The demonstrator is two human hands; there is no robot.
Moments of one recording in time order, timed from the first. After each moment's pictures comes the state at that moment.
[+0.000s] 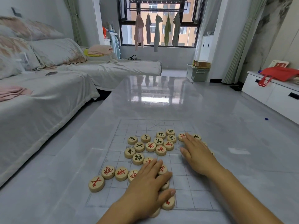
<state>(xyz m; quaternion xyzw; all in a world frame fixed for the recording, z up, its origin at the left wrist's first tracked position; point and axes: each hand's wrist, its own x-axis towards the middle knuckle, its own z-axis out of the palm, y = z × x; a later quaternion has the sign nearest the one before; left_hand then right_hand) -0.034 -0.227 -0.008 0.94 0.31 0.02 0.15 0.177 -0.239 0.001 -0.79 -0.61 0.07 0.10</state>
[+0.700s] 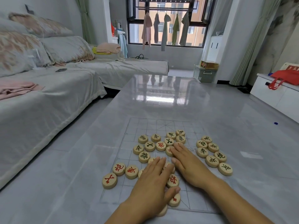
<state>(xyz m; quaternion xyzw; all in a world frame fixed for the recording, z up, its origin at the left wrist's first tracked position) -0.049 -0.221 -0.016 0.92 0.34 0.07 0.16 0.127 -0.233 -0.013 -0.71 -0.68 0.13 0.11</state>
